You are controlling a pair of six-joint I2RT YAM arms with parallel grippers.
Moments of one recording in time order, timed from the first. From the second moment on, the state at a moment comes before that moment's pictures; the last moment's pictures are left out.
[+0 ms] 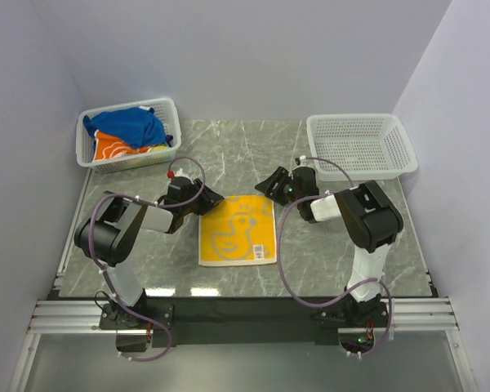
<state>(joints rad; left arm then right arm) -0.37 1.78 0.65 0.60 0.18 -1.03 0.37 1.94 0.80 0.70 -0.27 0.94</state>
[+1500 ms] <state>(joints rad) -0.35 1.63 0.81 0.14 -0.08 -0.80 0.43 1.57 0.91 -0.04 -0.24 0.32</state>
